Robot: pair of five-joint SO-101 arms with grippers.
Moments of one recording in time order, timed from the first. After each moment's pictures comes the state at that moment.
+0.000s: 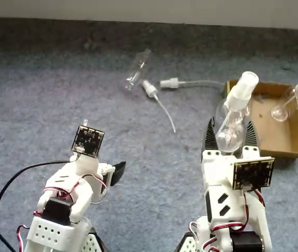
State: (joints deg) left arm 9.5 -92.6 86.4 60.5 4.5; right arm -5.7 -105.3 65.5 48.7 8.3
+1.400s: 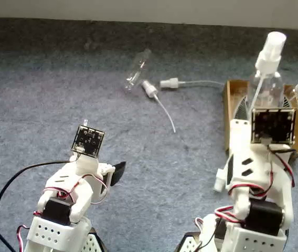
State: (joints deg) left arm 9.5 -92.6 86.4 60.5 4.5; right arm 9.3 -71.9 43.6 46.9 17.2
